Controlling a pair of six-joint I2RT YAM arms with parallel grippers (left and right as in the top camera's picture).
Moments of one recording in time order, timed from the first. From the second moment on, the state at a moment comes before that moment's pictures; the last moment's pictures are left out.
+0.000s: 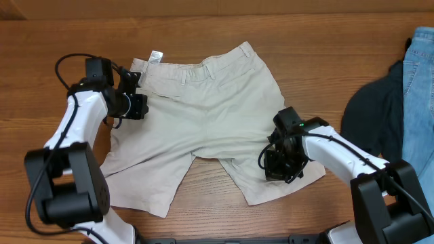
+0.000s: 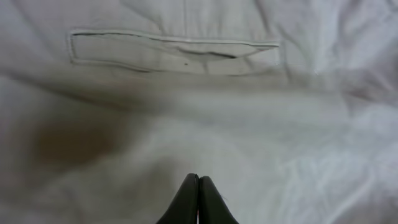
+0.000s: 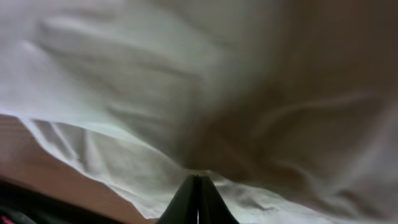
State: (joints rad) left arm 0.14 1.84 1.25 -0.71 0.38 0.25; right arm 0.37 1.65 0.84 -0.88 -0.39 0.37
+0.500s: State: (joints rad) left arm 0.16 1.98 1.26 -0.63 0.14 0.11; right arm 0.38 1.65 0.80 -1.09 -0.11 0.76
